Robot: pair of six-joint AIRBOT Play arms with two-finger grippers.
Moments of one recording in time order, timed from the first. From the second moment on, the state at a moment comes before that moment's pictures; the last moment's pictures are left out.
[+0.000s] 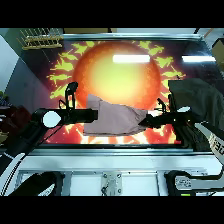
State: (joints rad) left arm -0.45 -0.97 0.83 1.13 -0.83 -1.76; right arm -0.13 -1.50 0.77 -0.53 1.11 0.95
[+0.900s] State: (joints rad) left arm -0.45 -0.97 0.83 1.13 -0.83 -1.76; right arm -0.56 -1.38 1.62 -0.92 1.07 1.67
